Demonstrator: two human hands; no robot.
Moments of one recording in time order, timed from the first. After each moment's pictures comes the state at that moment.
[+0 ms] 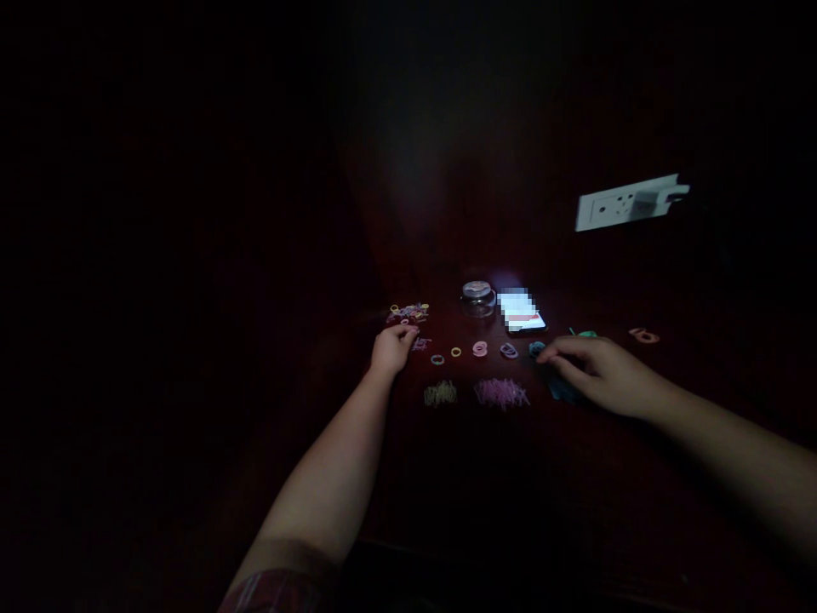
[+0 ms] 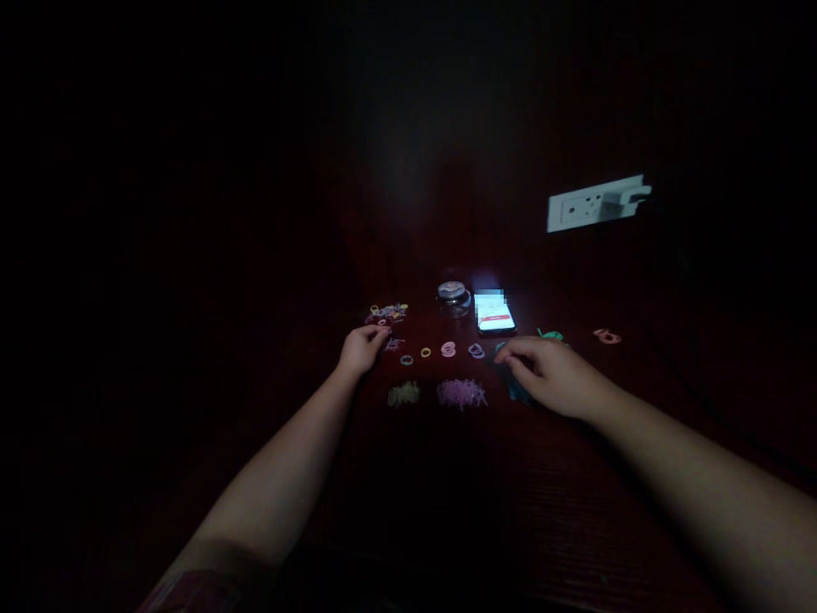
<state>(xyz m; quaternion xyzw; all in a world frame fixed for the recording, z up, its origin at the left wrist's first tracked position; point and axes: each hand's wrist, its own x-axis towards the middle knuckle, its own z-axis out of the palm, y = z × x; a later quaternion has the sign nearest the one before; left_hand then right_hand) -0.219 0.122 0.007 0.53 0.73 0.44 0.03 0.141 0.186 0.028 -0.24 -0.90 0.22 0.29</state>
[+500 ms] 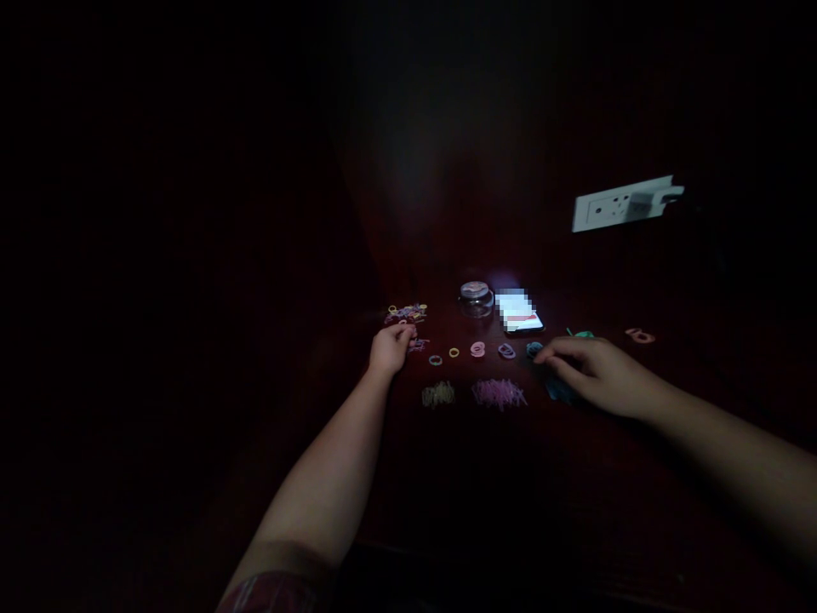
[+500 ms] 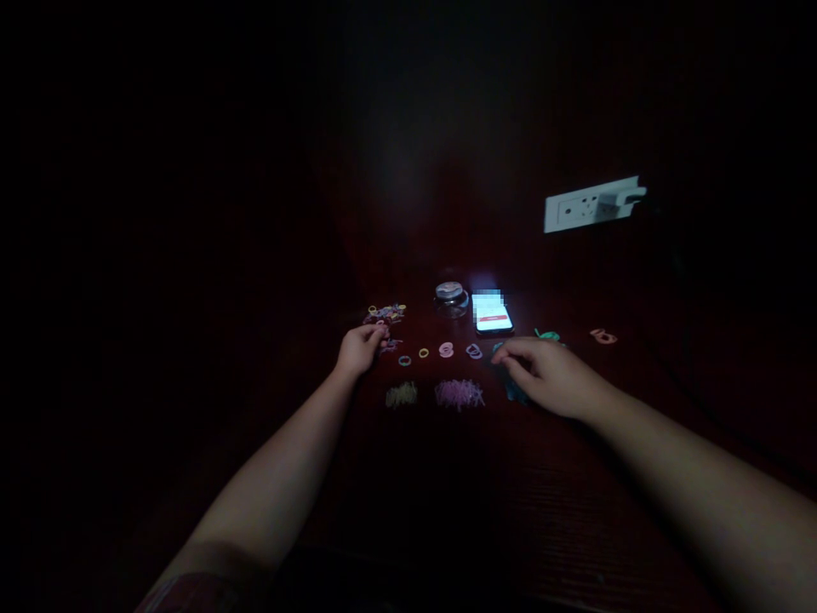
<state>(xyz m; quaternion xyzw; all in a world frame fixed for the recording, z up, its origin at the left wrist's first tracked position) -0.224 0.131 -0.003 0.51 0.69 0.50 0.12 0.141 0.184 0.029 -0.24 -0.90 0.23 0.29</state>
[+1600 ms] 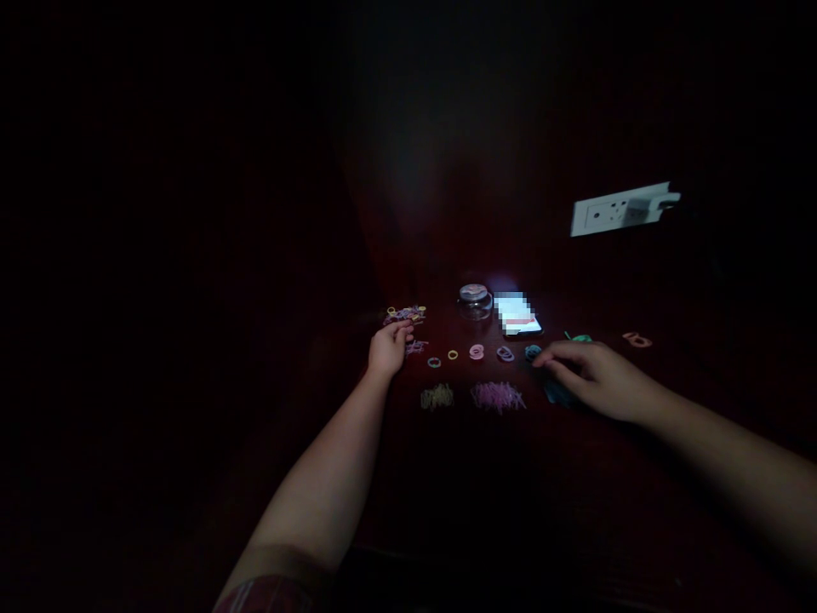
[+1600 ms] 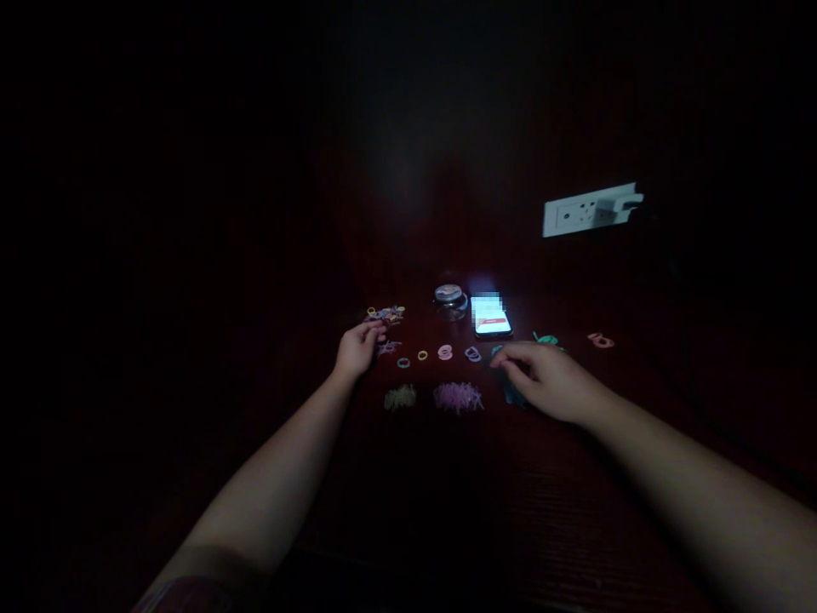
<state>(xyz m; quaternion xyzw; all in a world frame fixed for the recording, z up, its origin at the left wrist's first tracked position) -0.225 0.133 -0.003 0.51 0.67 0.53 0.10 0.142 0.184 0.028 -0.25 -0.90 0.23 0.28</state>
